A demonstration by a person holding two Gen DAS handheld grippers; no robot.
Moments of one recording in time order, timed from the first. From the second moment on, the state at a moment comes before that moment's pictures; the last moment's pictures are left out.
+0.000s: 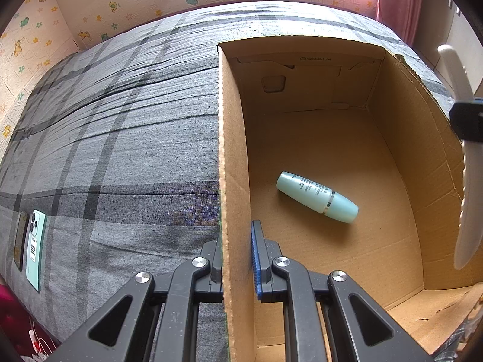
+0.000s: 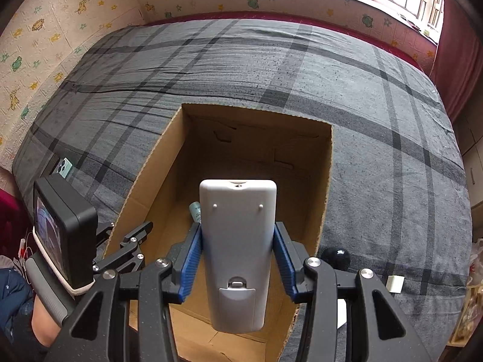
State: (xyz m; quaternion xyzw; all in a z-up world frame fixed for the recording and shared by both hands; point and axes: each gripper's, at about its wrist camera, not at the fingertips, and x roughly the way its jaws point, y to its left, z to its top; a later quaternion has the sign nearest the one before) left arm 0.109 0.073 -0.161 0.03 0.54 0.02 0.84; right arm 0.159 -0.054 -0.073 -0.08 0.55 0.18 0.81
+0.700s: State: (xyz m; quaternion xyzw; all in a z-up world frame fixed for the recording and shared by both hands) left arm 0.109 0.070 -0.161 0.04 0.54 0.02 0.84; right arm 0.167 -0.023 -0.151 -0.10 0.62 0.16 0.76
